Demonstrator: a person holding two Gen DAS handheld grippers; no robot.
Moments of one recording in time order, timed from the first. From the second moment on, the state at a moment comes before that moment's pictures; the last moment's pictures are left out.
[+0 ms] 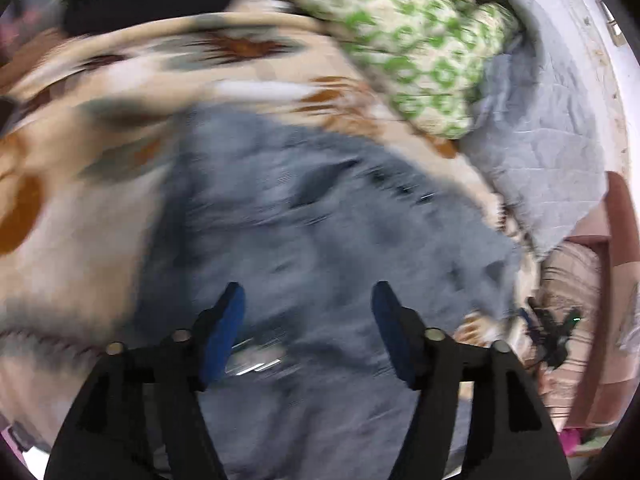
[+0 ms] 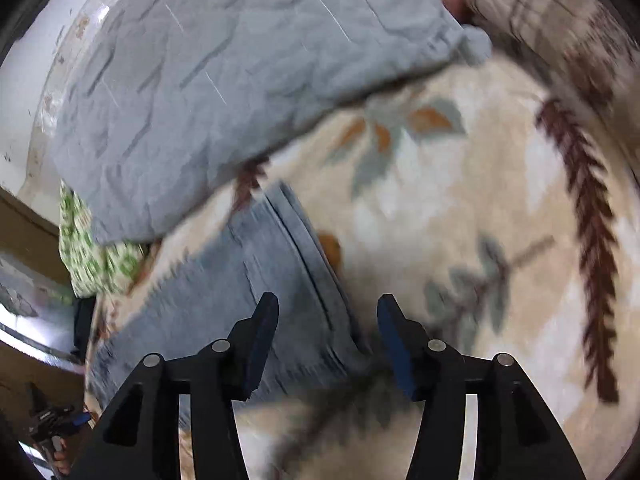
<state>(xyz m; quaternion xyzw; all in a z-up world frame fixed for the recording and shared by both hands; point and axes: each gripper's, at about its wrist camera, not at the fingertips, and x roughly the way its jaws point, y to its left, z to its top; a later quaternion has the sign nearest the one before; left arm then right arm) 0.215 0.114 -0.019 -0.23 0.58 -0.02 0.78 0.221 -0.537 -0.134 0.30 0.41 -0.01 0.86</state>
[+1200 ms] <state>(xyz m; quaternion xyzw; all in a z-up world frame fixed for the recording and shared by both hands) 0.281 0.145 -0.041 -0.30 0.60 0.01 0.74 0.301 -0.507 -0.100 0.21 0.42 -0.02 0.88</state>
